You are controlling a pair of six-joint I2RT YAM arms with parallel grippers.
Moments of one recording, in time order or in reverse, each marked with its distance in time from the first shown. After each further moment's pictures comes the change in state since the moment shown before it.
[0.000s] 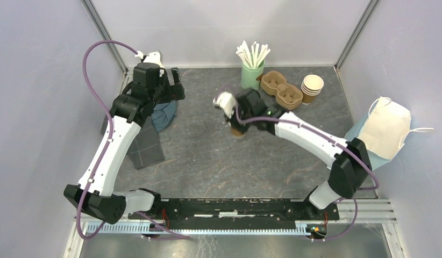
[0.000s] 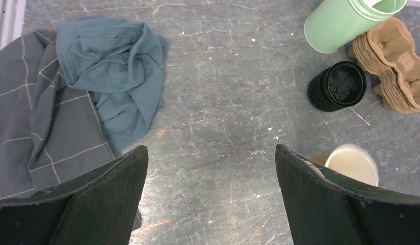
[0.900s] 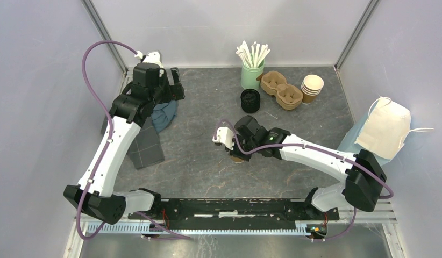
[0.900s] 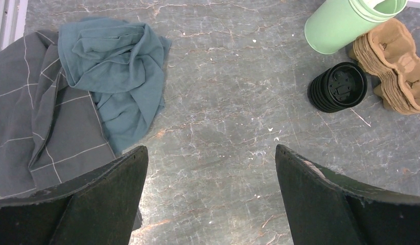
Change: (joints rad) left arm 0.000 -0.008 0.000 0.000 -0.015 -0.001; right arm 0.208 -0.185 -0.346 0.040 -0.119 -0.132
